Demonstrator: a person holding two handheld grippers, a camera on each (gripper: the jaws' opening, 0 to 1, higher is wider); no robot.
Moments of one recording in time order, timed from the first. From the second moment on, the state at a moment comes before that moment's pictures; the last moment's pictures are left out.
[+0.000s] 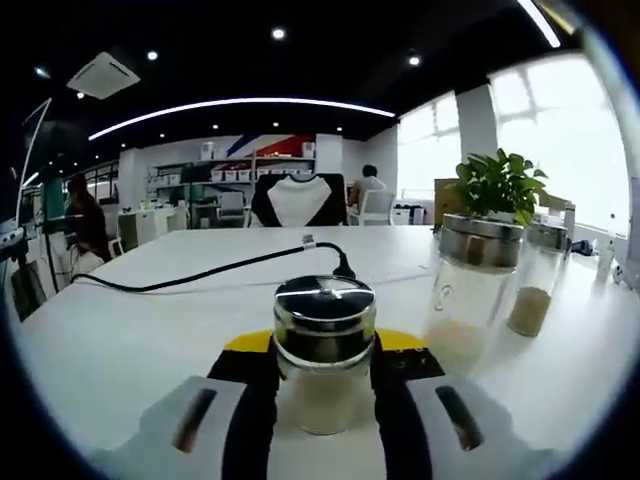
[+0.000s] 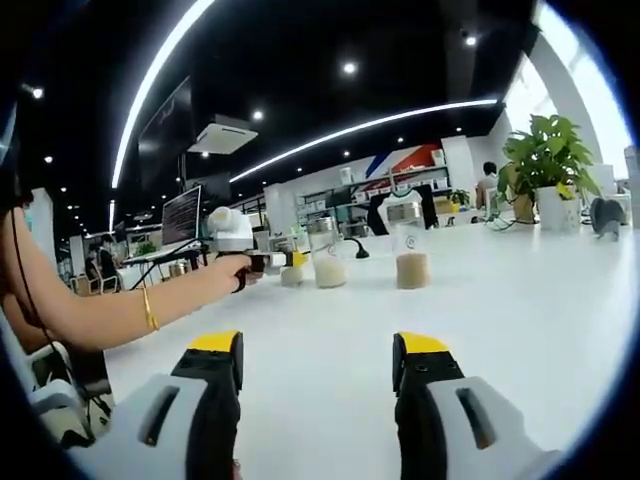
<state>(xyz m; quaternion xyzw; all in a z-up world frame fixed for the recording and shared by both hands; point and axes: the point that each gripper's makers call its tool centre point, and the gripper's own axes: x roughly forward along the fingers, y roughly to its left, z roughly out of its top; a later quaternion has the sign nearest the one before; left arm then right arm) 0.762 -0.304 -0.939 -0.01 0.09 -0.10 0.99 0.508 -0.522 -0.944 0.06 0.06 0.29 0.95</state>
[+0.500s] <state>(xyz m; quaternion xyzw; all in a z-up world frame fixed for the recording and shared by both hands) 0.747 -0.295 -0.916 -0.02 0.05 -0.10 0.99 0.506 -0.517 -0.940 0.06 0.06 0.30 0.95</state>
